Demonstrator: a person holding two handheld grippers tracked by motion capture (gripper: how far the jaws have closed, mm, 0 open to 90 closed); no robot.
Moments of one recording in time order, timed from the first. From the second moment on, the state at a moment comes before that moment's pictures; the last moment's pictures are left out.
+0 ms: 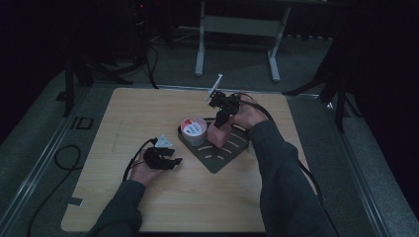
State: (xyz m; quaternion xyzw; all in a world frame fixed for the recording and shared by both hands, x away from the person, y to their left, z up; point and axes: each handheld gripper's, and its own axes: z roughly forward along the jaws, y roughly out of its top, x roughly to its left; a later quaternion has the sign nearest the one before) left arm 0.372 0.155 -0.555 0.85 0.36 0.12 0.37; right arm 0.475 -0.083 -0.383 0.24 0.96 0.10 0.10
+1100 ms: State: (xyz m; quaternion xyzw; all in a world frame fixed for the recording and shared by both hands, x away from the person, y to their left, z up) left arm 0.372 0.155 -0.555 0.85 0.36 0.11 0.37; right arm 0.514 -0.074 -0.399 0.31 0.94 0.10 0.11
